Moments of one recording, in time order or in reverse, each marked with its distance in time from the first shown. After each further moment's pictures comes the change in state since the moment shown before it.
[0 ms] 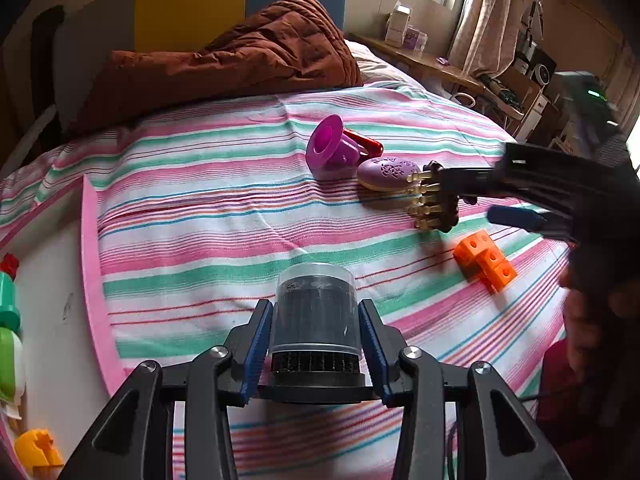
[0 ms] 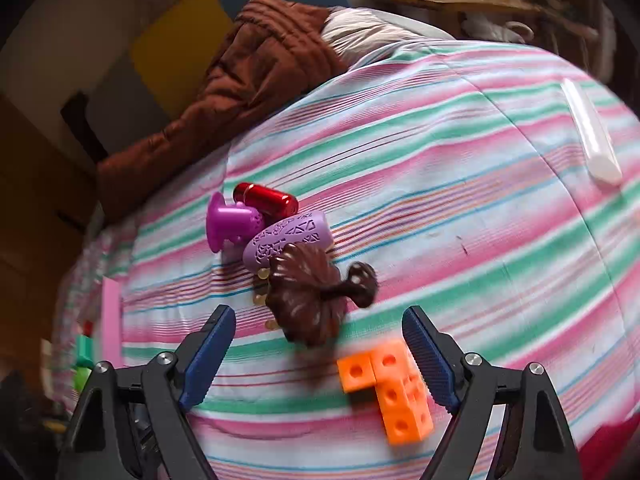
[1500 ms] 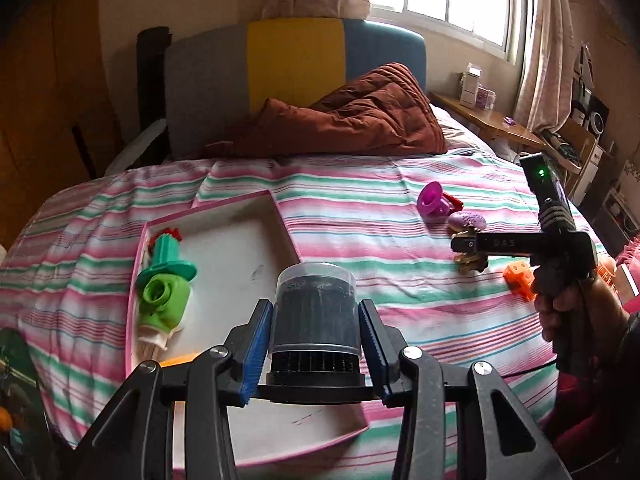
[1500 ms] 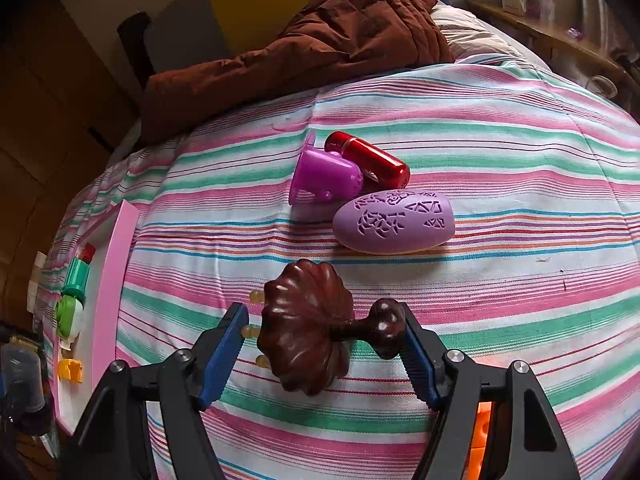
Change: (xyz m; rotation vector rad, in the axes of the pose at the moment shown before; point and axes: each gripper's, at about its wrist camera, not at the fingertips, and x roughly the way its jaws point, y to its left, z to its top) left arm -0.133 0.063 -0.054 -0.137 -0.179 0.270; right arm 0.038 0.057 -0.011 -0.264 0.072 0.077
